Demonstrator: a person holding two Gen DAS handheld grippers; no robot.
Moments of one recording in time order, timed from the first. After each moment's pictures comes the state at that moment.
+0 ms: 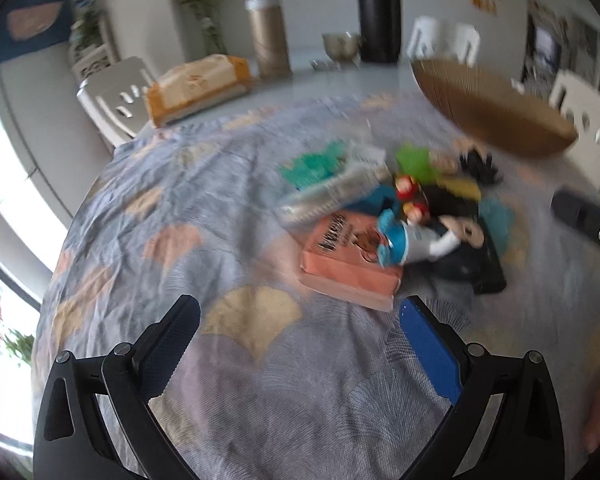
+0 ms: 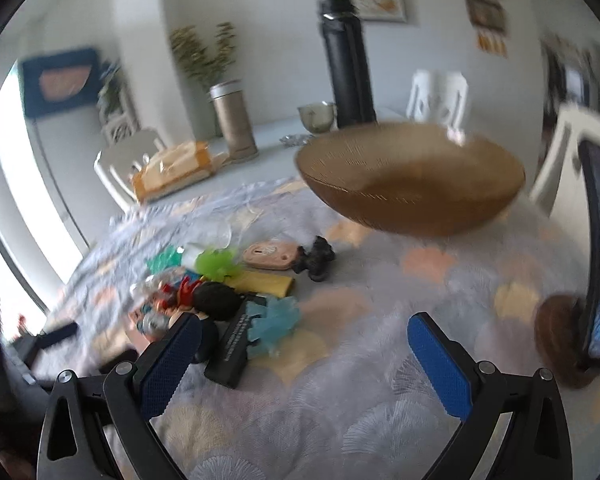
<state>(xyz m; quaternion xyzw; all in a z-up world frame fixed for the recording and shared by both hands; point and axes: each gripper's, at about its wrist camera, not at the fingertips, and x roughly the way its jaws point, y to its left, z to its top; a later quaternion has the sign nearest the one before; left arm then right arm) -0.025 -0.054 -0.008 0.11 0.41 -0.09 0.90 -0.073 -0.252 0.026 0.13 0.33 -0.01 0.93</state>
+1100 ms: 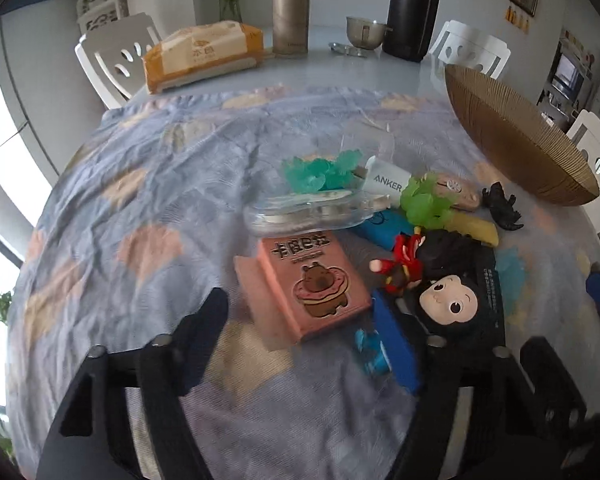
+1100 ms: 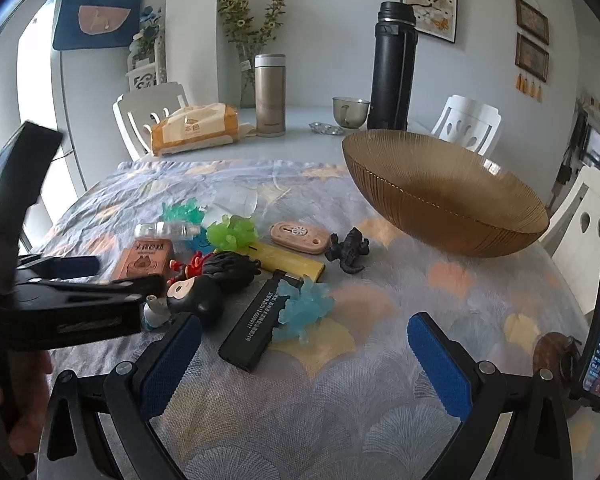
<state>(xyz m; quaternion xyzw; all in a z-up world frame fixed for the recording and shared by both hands) 0.015 -0.051 0.000 0.03 0.46 -0.08 0.88 -0.069 -0.196 0.025 -0.02 0.34 -0.01 0.94</state>
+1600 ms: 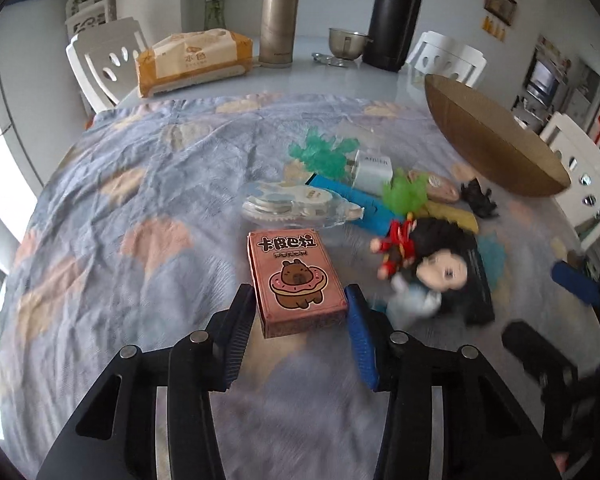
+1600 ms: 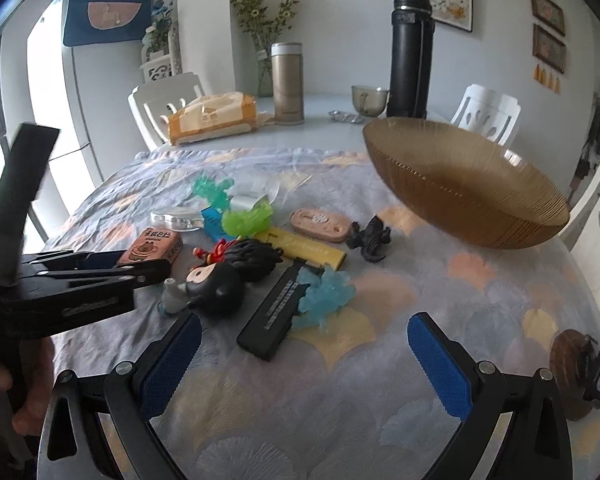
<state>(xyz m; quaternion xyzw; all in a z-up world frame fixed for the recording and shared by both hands) -0.008 -0.024 0.004 0.02 0.44 -0.14 0.89 -0.064 -0.196 0.019 0.00 0.38 0.04 0.92</state>
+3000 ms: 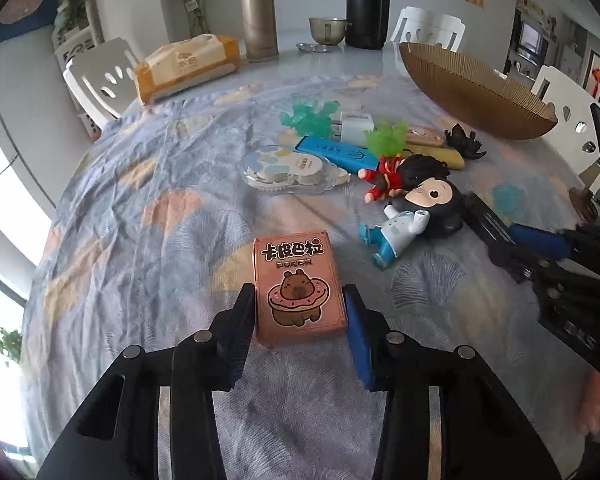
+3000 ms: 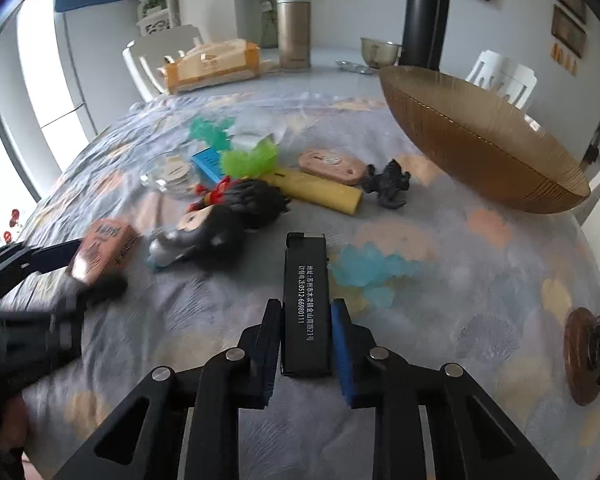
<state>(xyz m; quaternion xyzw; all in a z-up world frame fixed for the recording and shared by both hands) -0.040 -0.027 0.001 0.08 0.44 -0.13 0.89 -0.062 -0.183 0.002 -0.02 0.44 0.05 0.90</state>
